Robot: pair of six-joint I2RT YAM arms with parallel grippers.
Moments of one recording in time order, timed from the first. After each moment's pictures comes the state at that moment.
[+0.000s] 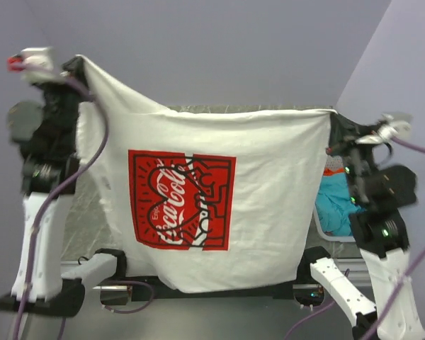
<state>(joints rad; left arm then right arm) -0.11 1.01 1.59 -0.12 -0.10 -0.01 0.24 0.66 1.24 -0.24 0.14 0.04</state>
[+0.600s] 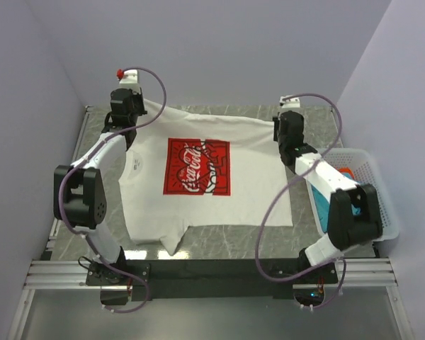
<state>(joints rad) -0.11 1.73 1.33 0.26 -0.14 -0.02 0.24 1.50 1.03 0.14 0.36 -0.01</state>
